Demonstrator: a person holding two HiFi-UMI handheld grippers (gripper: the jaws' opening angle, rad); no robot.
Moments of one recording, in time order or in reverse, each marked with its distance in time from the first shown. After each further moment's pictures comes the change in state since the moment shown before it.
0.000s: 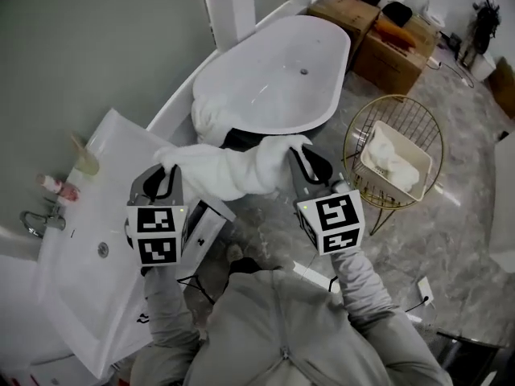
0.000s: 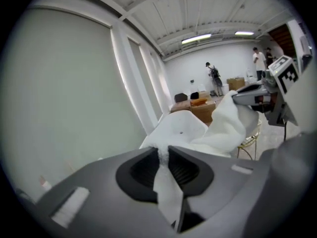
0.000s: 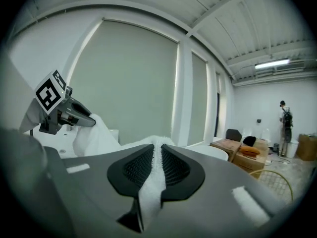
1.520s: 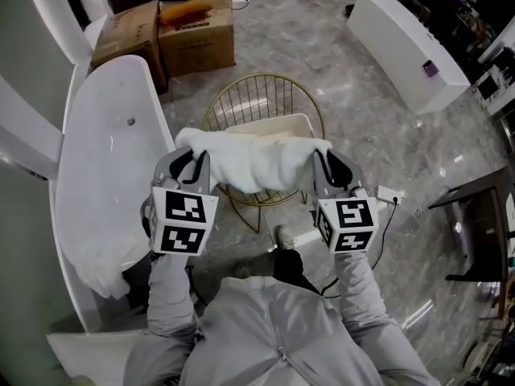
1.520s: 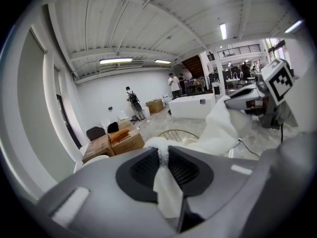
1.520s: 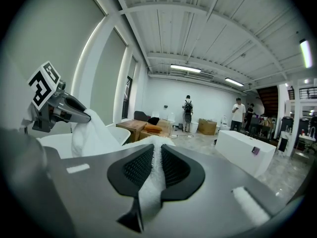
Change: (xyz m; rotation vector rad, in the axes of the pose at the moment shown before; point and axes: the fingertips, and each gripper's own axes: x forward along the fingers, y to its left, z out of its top) left arm 0.238 -0.423 0.273 0.451 -0.322 -0.907; right arm -0.184 -0.368 -0.101 0.190 0.214 -1.024
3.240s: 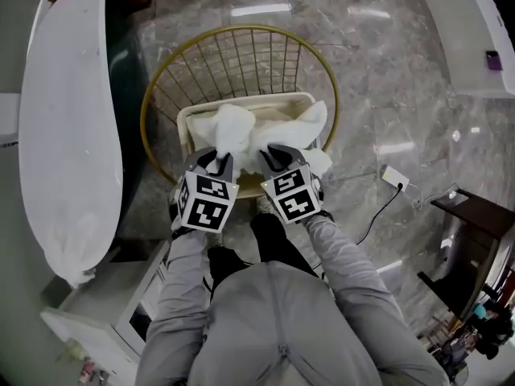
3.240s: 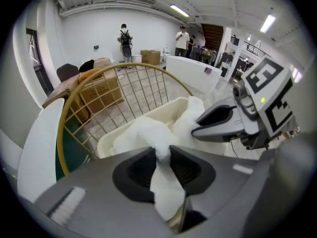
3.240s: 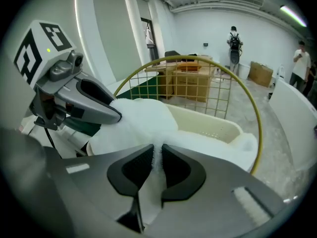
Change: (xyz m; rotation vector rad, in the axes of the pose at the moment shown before) left arm 0.306 -0.138 -0.136 -0.279 0.524 -0.245; right arm 0.244 -0.001 -0.280 -0.012 0.650 0.563
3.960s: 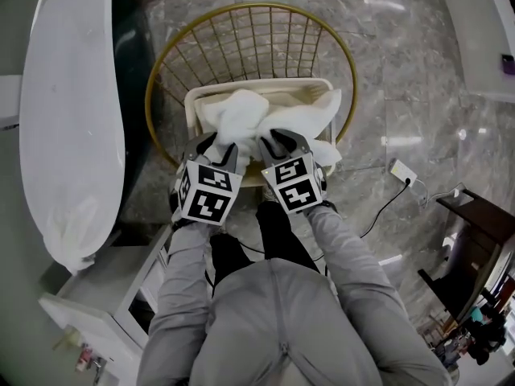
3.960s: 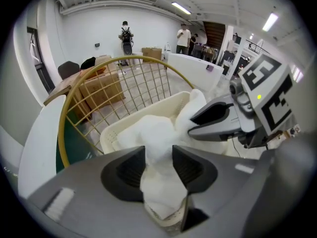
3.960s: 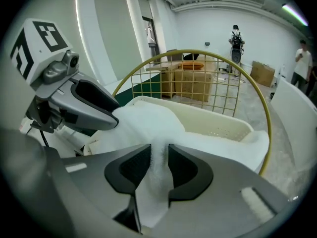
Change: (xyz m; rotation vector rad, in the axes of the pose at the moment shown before) left arm 0.009 0.012 -0.021 -0.005 0.024 0.008; right arm 0.030 0.014 -0.009 0.020 0.009 0.020
